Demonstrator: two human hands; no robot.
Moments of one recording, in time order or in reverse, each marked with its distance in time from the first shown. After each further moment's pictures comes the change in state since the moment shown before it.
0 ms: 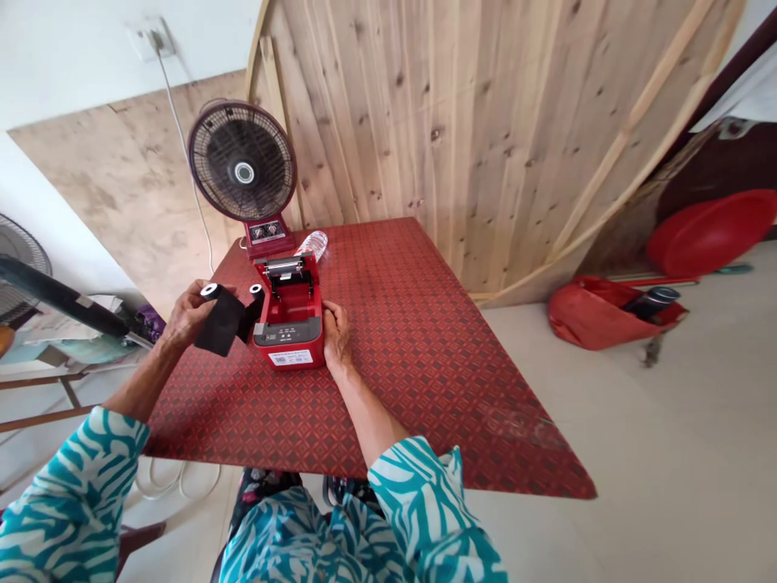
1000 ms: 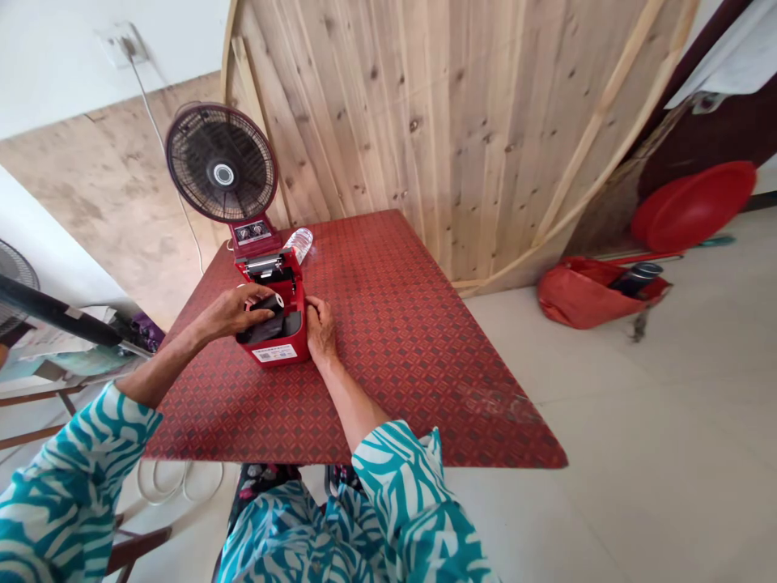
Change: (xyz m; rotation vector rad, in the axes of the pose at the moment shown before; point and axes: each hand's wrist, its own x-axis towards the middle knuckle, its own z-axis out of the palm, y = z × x) left_hand 0.003 0.048 0.094 0.772 -0.439 0.203; right_hand 0.001 -0.005 0.004 -0.023 0.001 -0.040
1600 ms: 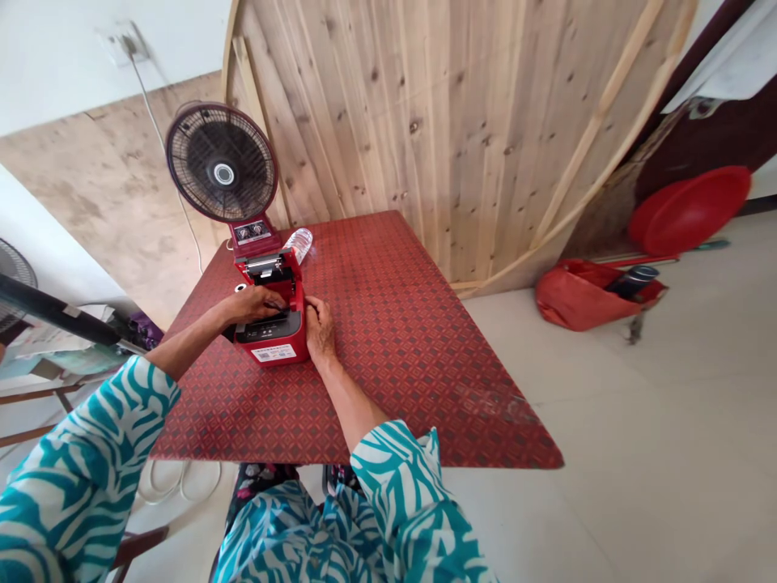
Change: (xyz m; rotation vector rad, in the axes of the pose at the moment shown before) left_hand 0.044 -0.013 0.012 0.100 -0.314 -0.025; right_hand 0.000 -0.001 0.000 -0.010 -0.009 0.005
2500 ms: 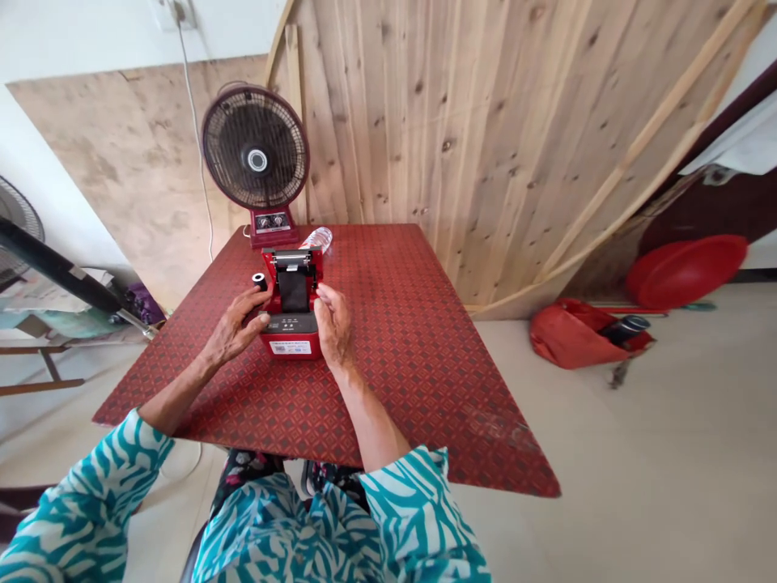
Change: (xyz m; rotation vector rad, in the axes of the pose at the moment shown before) left_hand -0.089 -0.032 0.070 -0.229 0.701 0.119; right_hand -0.014 -0.048 -0.013 -0.096 -0.167 -0.250
